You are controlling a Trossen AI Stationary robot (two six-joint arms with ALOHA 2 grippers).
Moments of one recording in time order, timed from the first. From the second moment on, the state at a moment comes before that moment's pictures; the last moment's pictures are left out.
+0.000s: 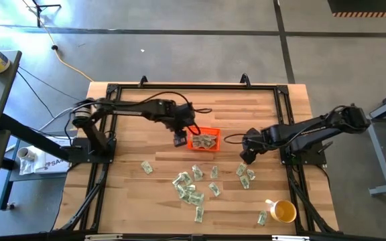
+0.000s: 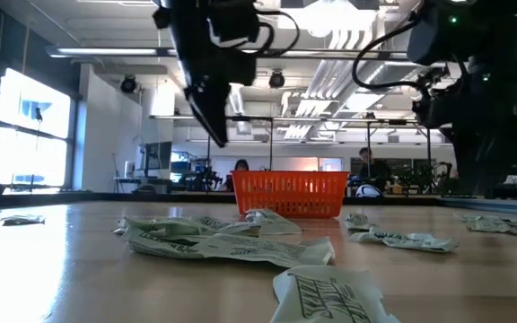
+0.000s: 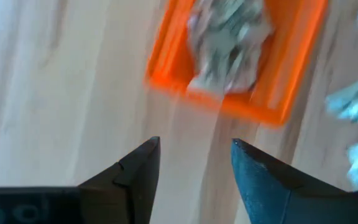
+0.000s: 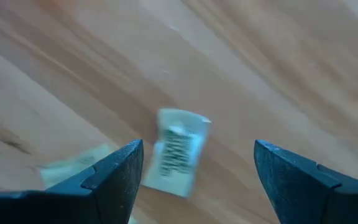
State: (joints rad) left arm 0.18 1.71 1.33 -0.82 -0.03 -0.03; right arm 0.10 1.22 0.60 -0.76 0.09 1.04
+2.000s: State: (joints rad) left arm -0.18 1.08 0.51 -0.68 0.01 -1.04; right arm -0.11 1.63 1.06 -0.41 -0.01 0.80
